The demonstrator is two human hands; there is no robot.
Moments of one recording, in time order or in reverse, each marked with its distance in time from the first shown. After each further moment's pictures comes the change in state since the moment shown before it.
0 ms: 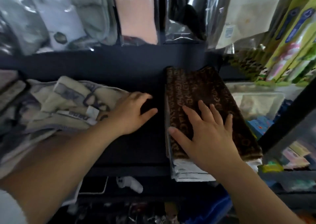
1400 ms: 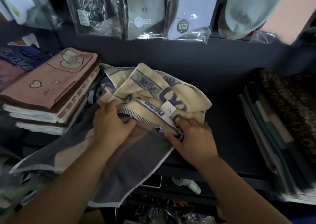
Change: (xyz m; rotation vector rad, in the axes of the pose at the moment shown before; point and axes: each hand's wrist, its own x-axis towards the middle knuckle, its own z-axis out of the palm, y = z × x) left_hand -0.145 -0.256 -0.035 -0.142 0.278 -0.638; right_hand 0.071 -0.222 0.159 0.018 0.038 -0.211
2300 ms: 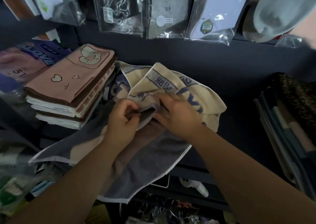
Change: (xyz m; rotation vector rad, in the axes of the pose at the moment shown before) left_hand -0.009 -0.017 -0.008 -0.725 0.014 0.189; right_hand 0.075 -0.064 -0.001 0.234 0.067 -0.392
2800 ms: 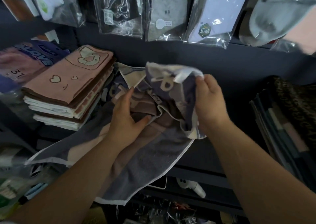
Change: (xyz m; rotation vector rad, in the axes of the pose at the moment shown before) left_hand 0.012 -0.009 0.008 0.172 -0.051 0.017; right_hand -0.002 -0.015 -0.068 0.786 0.507 0.524
